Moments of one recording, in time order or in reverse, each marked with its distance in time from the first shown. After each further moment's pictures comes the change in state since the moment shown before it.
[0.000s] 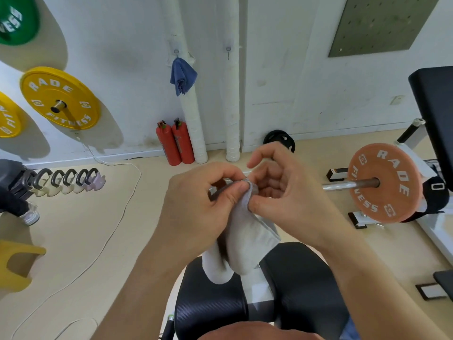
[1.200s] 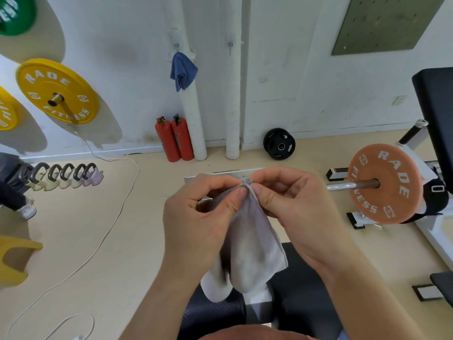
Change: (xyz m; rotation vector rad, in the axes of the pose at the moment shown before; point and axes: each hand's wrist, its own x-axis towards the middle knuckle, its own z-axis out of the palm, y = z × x) left_hand -0.016 -0.001 0.017 -0.336 0.213 -0.233; right_hand -0.004 0.007 0.008 0.313 0.149 0.117
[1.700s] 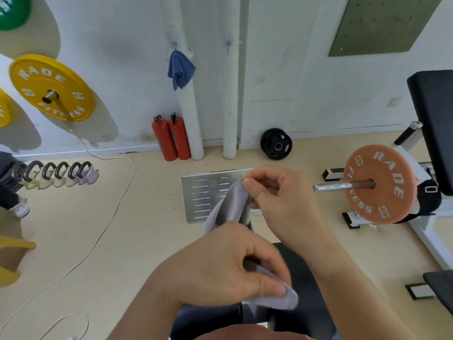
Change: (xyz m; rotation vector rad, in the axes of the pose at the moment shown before) left_hand -0.005 0.013 -0.004 0.114 -1.017 -0.142; right_hand 0.015 0.018 0.006 -0.434 0.105 -0.061
